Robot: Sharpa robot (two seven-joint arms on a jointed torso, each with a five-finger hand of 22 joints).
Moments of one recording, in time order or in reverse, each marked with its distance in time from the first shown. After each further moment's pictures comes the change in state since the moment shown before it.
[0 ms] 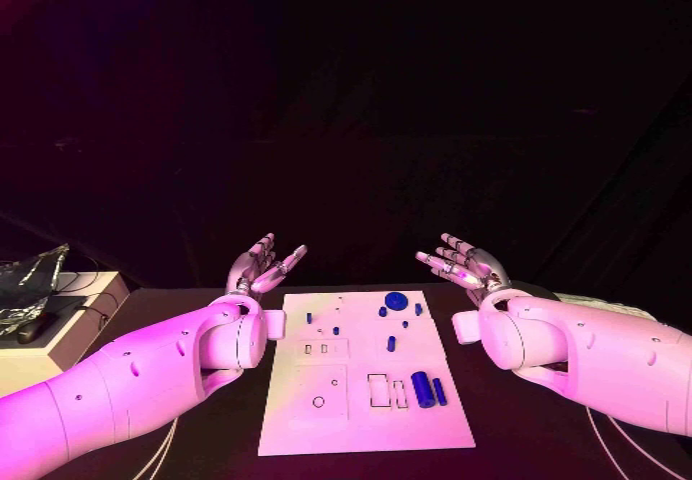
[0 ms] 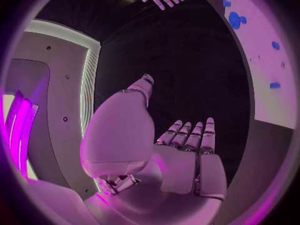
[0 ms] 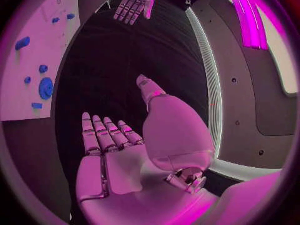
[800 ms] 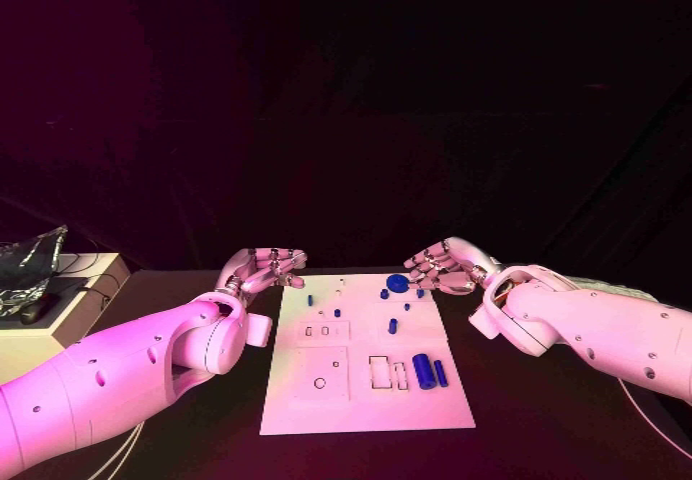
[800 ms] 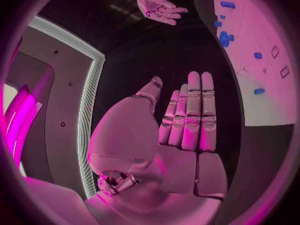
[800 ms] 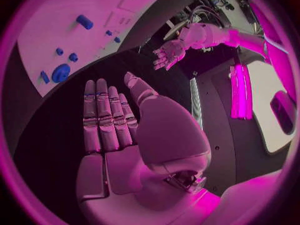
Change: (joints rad) left arm -0.036 -0.115 0.007 0.104 -0.139 0.164 -0.057; left_hand -0.001 0.161 -0.066 -0.222 0.009 0.820 0.028 0.065 0.047 1.044 -0.047 0.052 0.044 1.187 -0.169 0.281 0.170 0.116 0.858 -0.126 0.439 0.195; right arm 0.034 -0.012 -0.030 -0.045 -0.820 0.143 -0.167; right_hand 0.123 0.033 0.010 -0.147 -0.019 0.756 0.045 0.046 0.040 0.851 -0.147 0.035 0.033 0.920 -0.178 0.067 0.047 0.053 0.669 -0.151 0.191 0.049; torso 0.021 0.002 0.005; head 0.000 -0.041
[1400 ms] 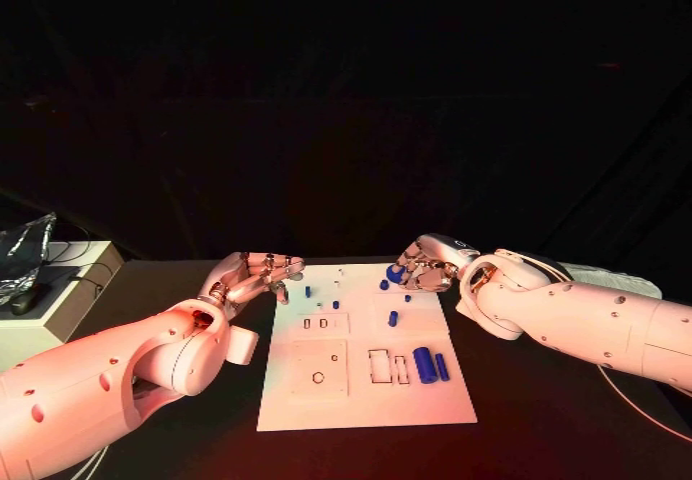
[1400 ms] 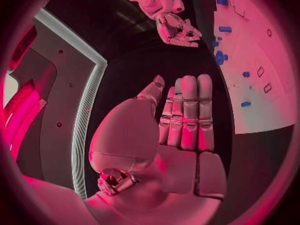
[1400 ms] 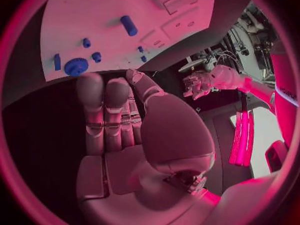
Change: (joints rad) left arm -0.017 -0.119 0.034 0.212 -0.073 0.053 -0.056; left_hand -0.014 0.035 -0.033 -0.085 0.003 0.066 -0.014 0.003 0.002 0.099 -0.045 0.070 0.030 -0.119 -0.046 0.546 0.480 -0.044 -0.101 -0.106 0.512 0.372; right arm 0.014 0.076 0.013 -0.073 -0.437 -0.020 -0.187; right_hand -0.075 -0.078 0.043 -0.033 0.160 0.142 -0.044 0.000 0.022 0.167 -0.072 0.004 0.008 0.229 -0.126 0.870 0.542 -0.015 0.448 -0.196 0.742 0.652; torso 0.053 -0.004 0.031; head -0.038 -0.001
